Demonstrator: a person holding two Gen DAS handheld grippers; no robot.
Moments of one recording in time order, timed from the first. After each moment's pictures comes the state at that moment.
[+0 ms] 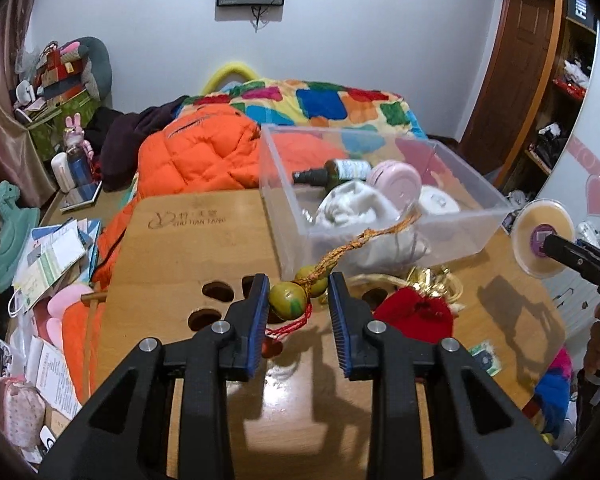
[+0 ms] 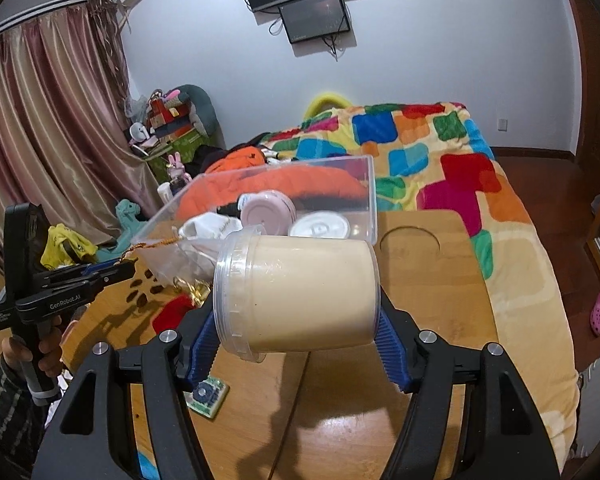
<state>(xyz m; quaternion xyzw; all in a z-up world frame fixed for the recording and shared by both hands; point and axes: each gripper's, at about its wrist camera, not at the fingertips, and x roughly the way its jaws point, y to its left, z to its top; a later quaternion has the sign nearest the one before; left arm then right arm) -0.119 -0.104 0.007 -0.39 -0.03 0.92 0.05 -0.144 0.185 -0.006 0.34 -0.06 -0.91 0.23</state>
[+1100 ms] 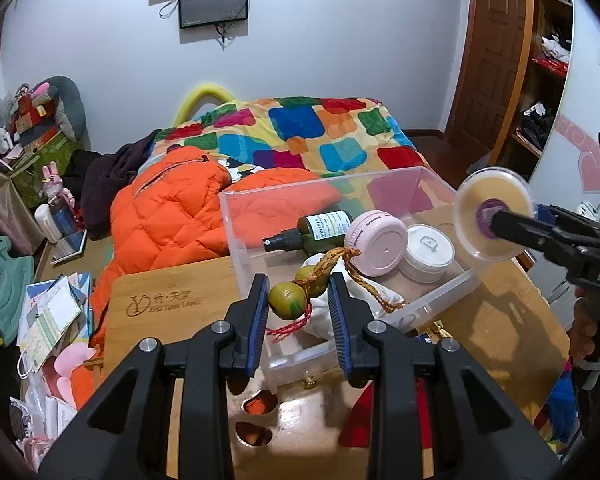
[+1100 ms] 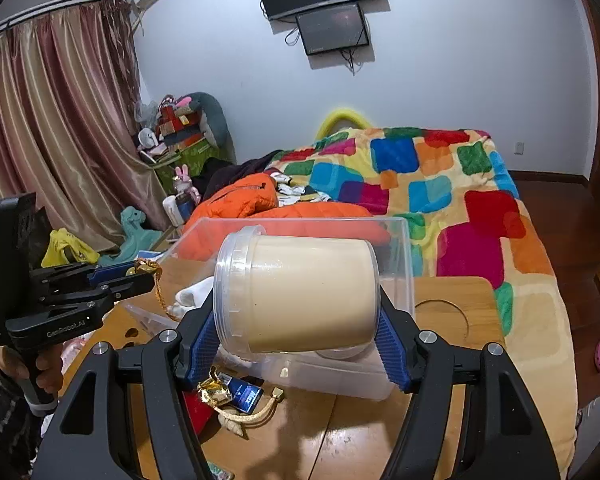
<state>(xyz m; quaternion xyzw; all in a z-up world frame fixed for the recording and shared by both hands) -0.178 -0.074 0.031 -0.37 0.02 0.92 0.09 -0.207 0.149 0.014 0.32 -0.04 -0.91 0.26</state>
